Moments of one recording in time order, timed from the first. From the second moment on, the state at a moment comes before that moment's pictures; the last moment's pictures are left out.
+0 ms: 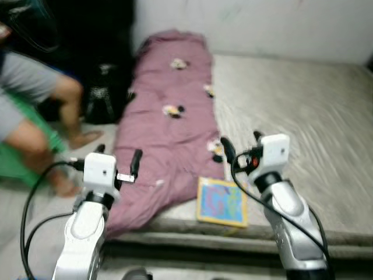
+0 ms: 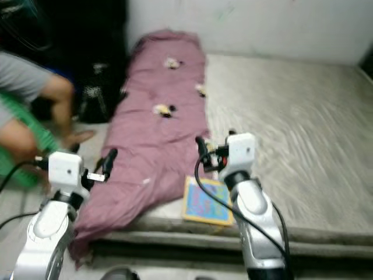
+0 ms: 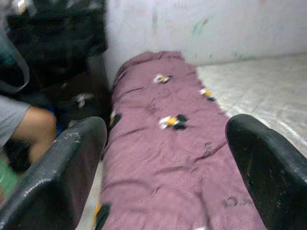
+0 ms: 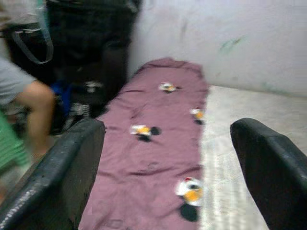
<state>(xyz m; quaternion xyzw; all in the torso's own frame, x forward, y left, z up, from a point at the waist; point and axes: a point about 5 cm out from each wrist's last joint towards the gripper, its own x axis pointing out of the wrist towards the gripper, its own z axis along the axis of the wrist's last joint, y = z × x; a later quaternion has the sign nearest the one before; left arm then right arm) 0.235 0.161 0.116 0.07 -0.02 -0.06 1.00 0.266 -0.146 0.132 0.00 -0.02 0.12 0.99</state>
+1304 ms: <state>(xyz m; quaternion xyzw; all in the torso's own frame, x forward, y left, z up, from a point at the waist) 0.245 0.159 0.110 0.07 -0.01 -0.07 1.00 0.247 -0.160 0.106 -0.03 0.02 0.05 1.00</state>
